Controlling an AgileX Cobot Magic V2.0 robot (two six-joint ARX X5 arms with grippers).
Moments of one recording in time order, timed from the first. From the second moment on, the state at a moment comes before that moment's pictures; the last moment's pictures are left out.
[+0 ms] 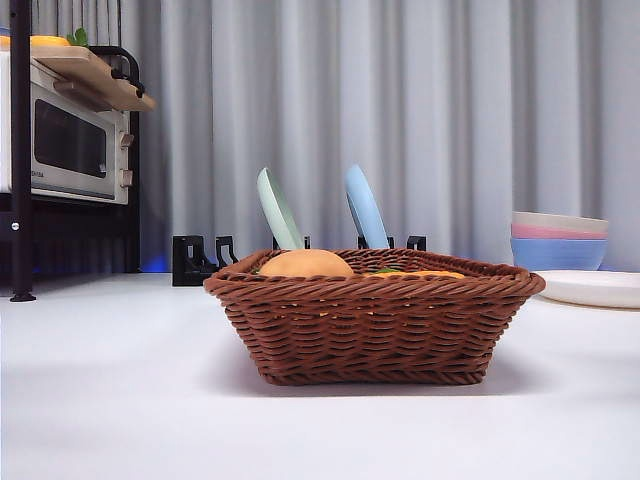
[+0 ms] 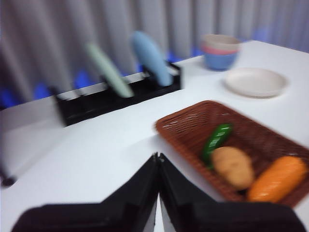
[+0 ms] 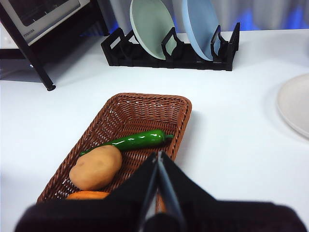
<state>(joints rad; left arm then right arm) -0.38 0.30 0.64 -0.53 0.06 0.06 0.46 0.54 0.77 -0.58 0.00 0.17</state>
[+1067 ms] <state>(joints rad) 0.06 0.00 0.05 -0.27 0.18 0.01 0.46 0.54 0.77 -0.58 0.00 0.17</state>
